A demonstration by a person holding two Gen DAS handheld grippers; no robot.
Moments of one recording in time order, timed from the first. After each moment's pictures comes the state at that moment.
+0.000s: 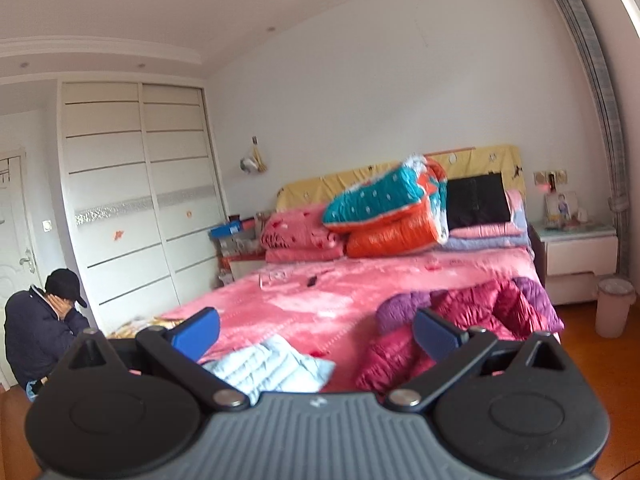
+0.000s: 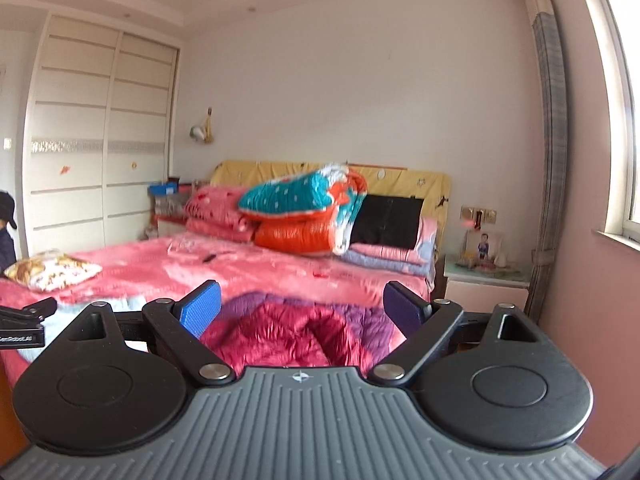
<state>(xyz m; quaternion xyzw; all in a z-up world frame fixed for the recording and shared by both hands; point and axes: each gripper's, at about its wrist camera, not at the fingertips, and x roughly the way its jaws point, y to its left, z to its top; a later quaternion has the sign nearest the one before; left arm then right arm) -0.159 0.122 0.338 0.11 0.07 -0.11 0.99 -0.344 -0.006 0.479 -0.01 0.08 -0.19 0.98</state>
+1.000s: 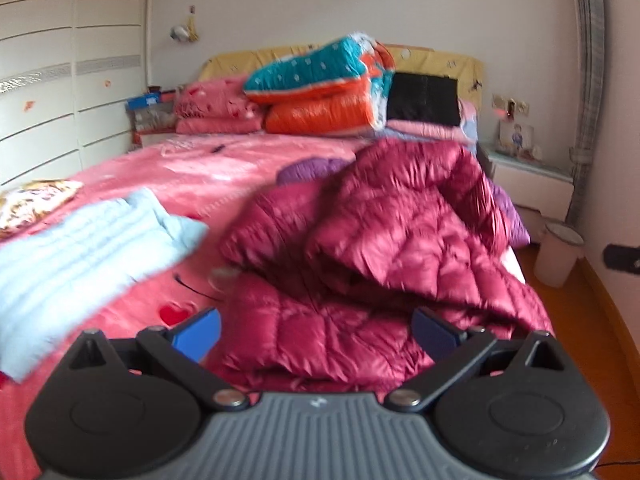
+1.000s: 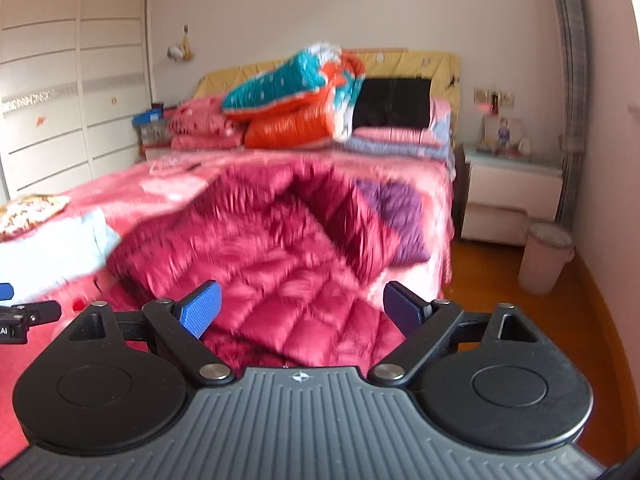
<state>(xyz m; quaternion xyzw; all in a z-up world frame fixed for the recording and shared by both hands) -0.019 0.024 0.130 0.05 0.25 -0.22 0.94 -0.118 -0.143 0.224 0.08 0.22 -0.18 0.96</state>
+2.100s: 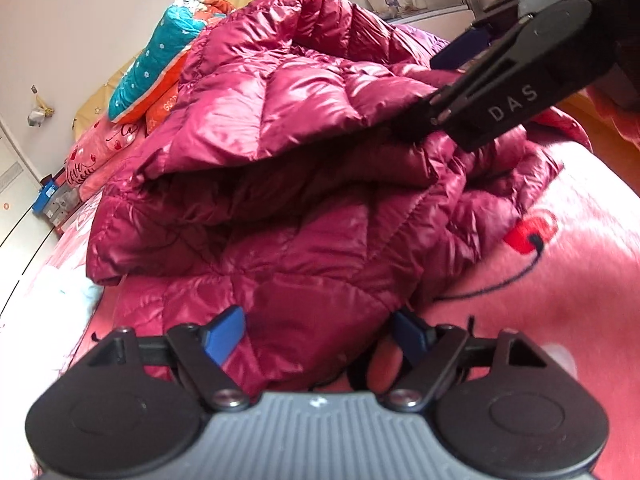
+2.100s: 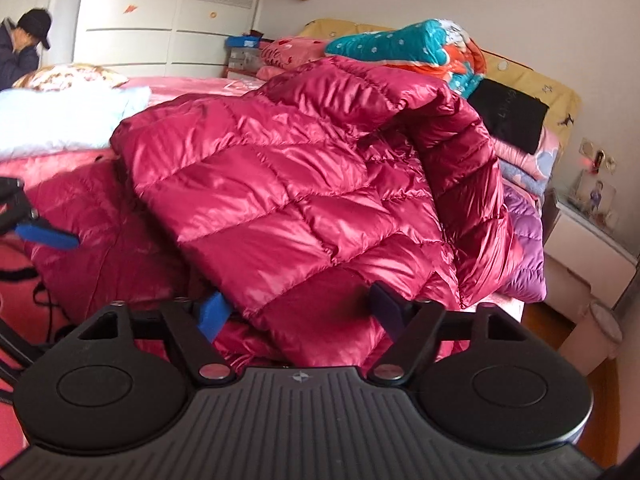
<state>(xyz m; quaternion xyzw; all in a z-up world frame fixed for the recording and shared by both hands) 0.018 -0.057 0.029 0.33 0.23 -0.31 0.86 0.042 -0.144 0.107 -0.08 0.27 -0.06 0.96</state>
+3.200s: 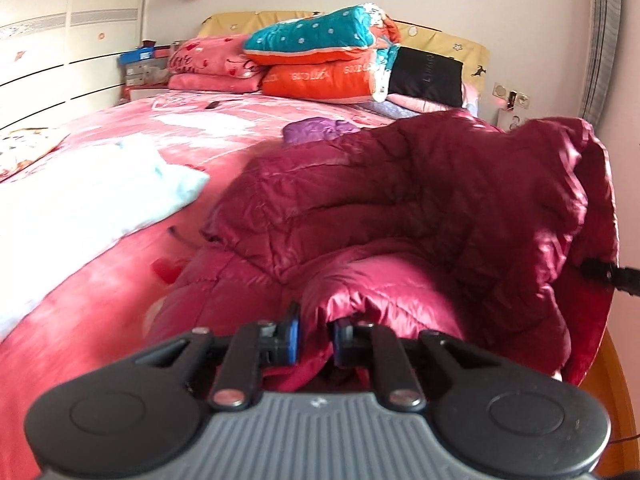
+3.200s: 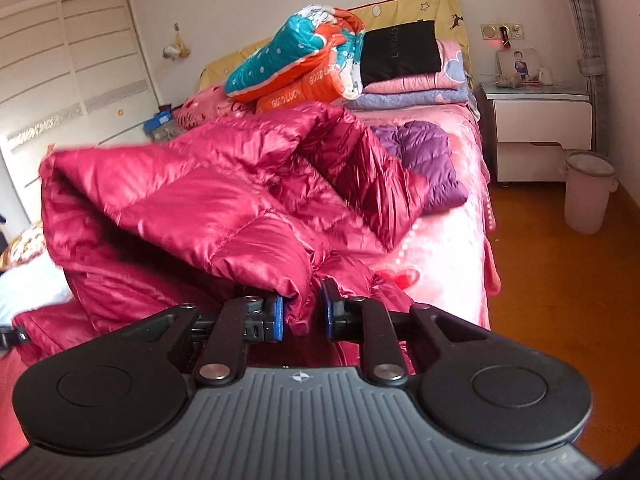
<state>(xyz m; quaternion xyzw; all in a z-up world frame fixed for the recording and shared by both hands) -0.003 0.070 0.111 0.01 0.30 -0.23 0.92 -0.080 -0.193 0.158 0.17 0.23 -0.13 0.95</state>
